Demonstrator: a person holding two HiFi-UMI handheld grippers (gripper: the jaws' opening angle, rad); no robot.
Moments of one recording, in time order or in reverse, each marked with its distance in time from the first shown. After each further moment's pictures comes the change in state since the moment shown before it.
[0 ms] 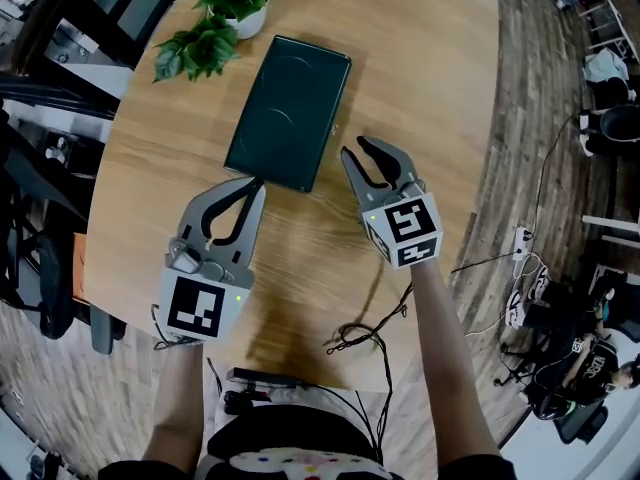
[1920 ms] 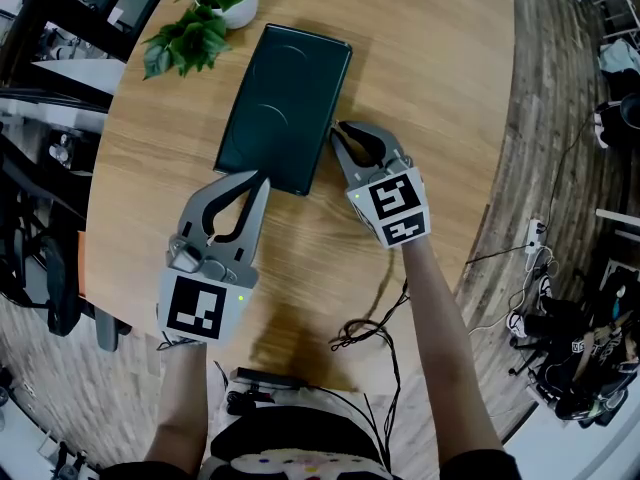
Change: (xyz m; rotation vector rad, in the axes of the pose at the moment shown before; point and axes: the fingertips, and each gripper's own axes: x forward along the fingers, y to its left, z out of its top) left arm 0.030 -0.003 -0.013 -0.016 0.049 -0.005; right arm 0.049 -0.008 -0.031 -0.020 0.059 0.063
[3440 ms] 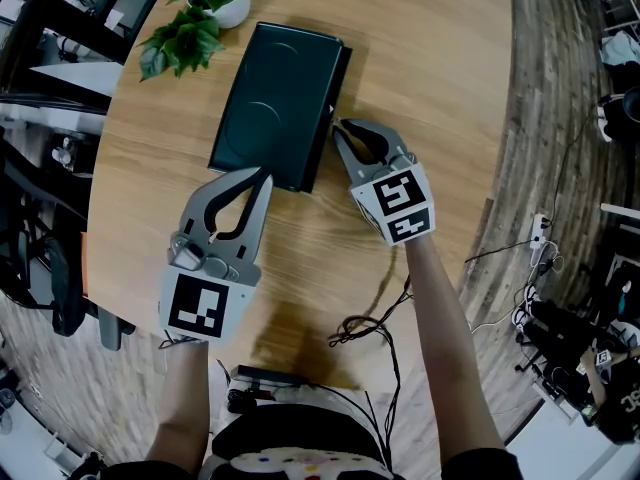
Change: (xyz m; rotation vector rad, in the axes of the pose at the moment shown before) left arm 0.007 -0.012 0.006 0.016 0.006 -0.014; right arm -0.010 -0.007 -0.005 0.029 -0.009 0.005
